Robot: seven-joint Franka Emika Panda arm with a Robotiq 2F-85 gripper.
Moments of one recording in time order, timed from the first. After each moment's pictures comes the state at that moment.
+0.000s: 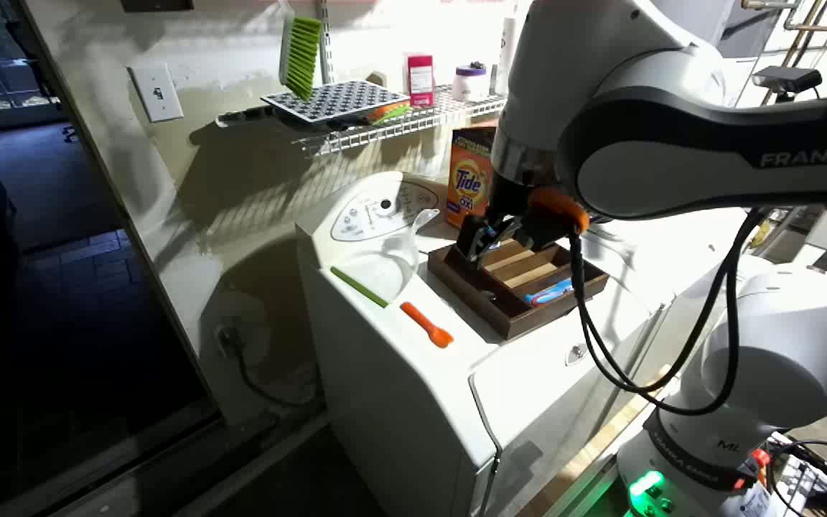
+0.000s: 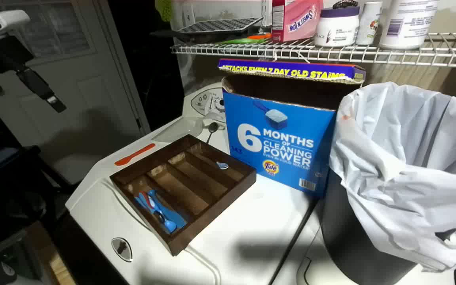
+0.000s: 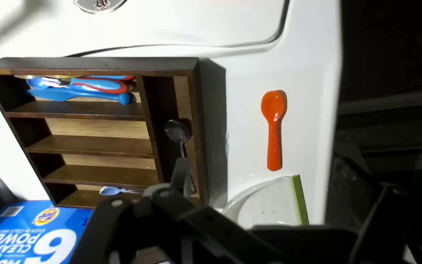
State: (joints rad) arm 0.10 -0.91 0.42 -2.67 0.06 1.98 0.51
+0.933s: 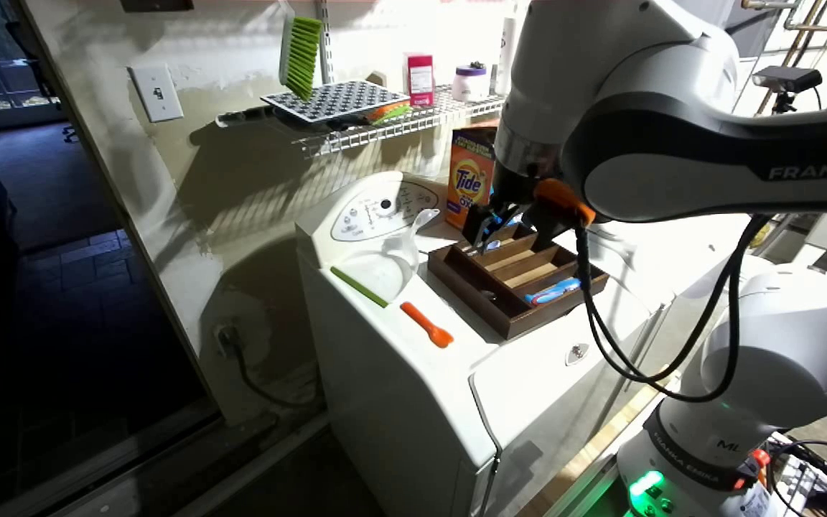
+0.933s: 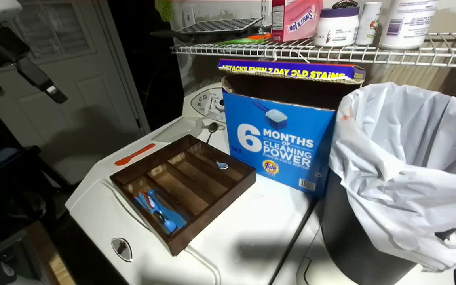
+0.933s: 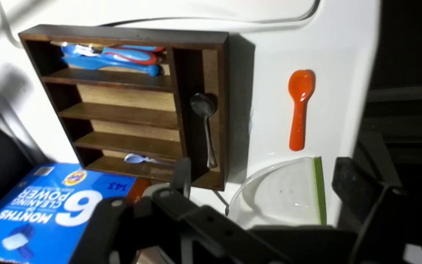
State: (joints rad) arm 0.09 -0.93 0.43 -2.66 -0.05 1.98 0.51
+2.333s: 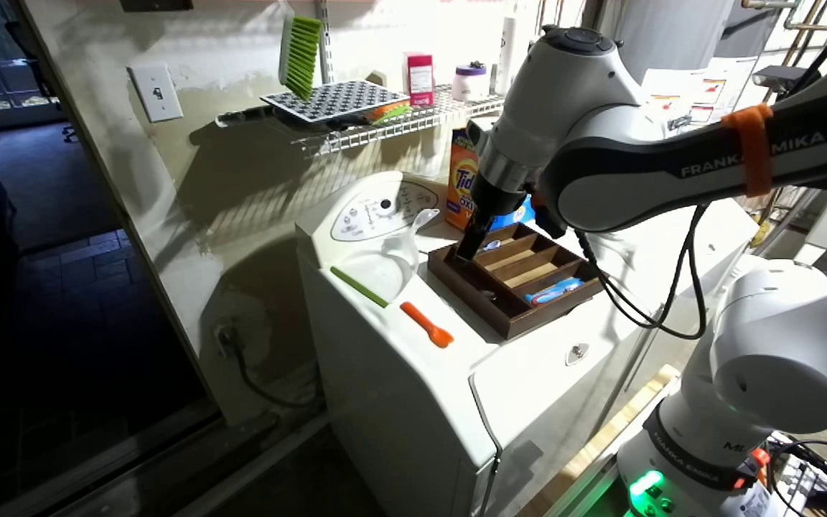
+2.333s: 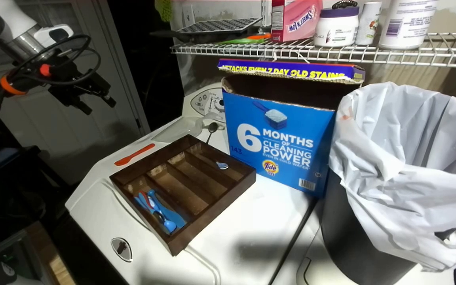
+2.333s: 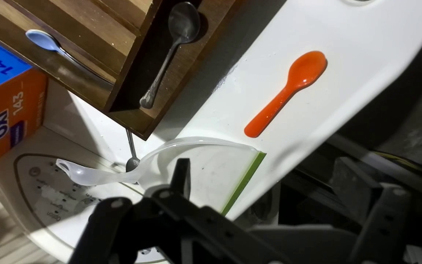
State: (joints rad) arm 0.22 -0.73 0.15 -2.77 -0.17 2.41 -0.08
